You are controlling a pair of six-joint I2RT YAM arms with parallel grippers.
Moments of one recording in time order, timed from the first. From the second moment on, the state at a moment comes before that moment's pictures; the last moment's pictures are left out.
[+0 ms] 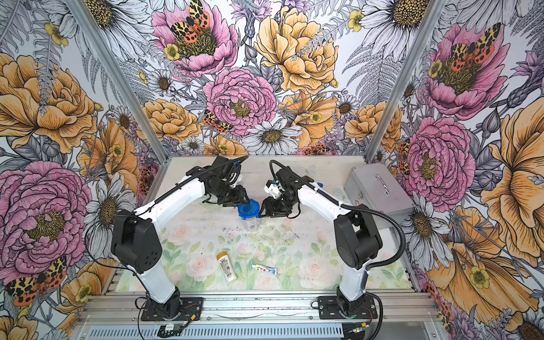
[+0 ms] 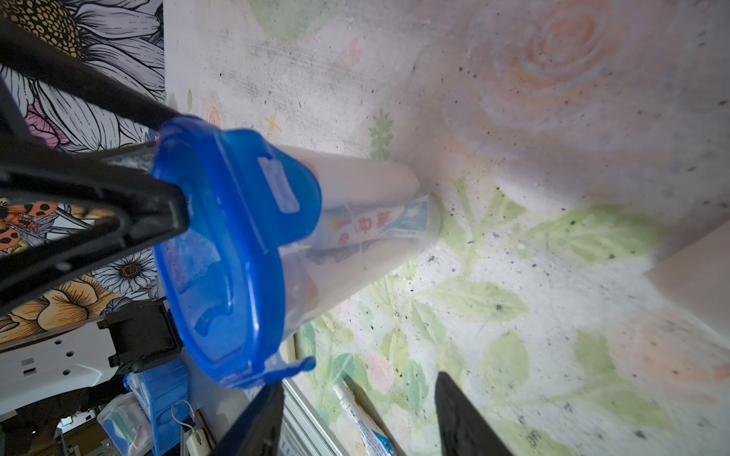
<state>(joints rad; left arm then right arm) -0.46 1.76 1.52 -0.99 0.34 -0.43 0.51 1.81 1.41 -0.82 -0.63 0.29</state>
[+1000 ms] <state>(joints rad) -0.48 1.74 1.50 -0.97 0.36 -0.43 0.50 1.80 1.35 -0.74 -0.61 0.32</state>
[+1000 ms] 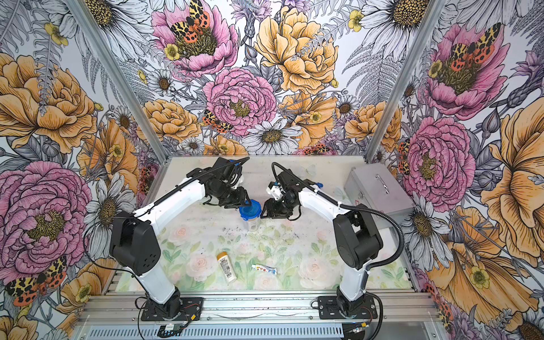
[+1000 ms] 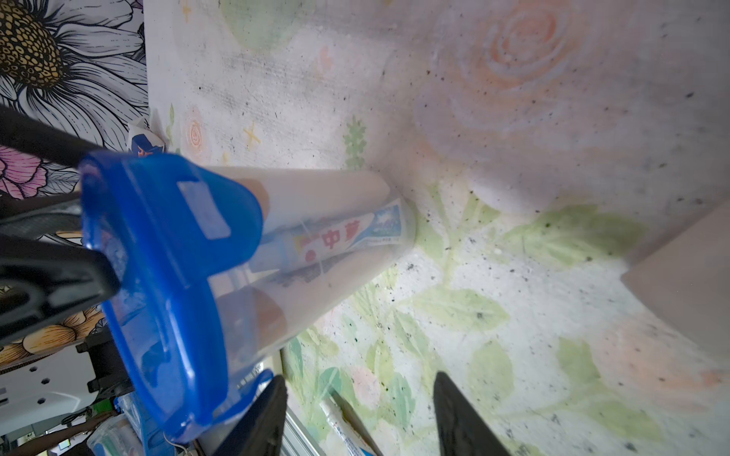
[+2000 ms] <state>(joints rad) -0.44 1.73 1.46 -0.98 0.49 -0.56 0.49 1.84 1.38 -0.71 -0.61 0.33</state>
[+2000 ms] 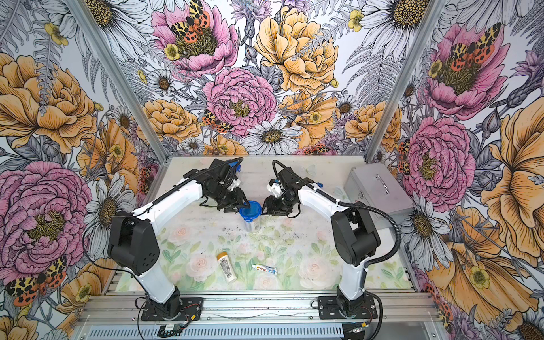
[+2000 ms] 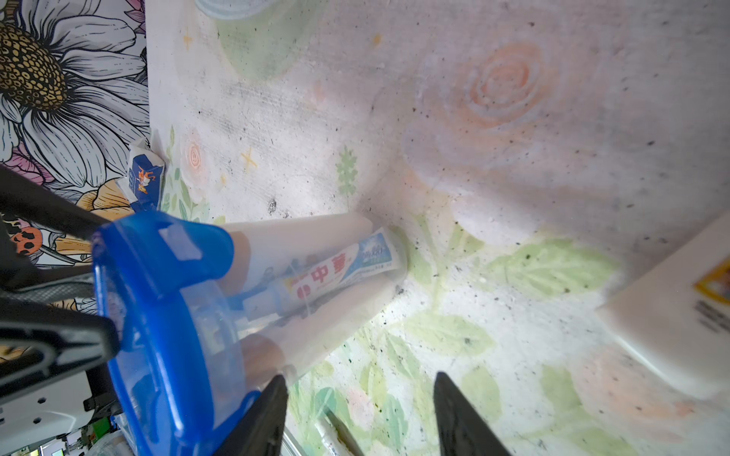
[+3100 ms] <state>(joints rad) -0.54 1.72 1.65 -1.13 0.24 -0.48 0.44 1.70 1.27 -0.65 -0.54 0.39</state>
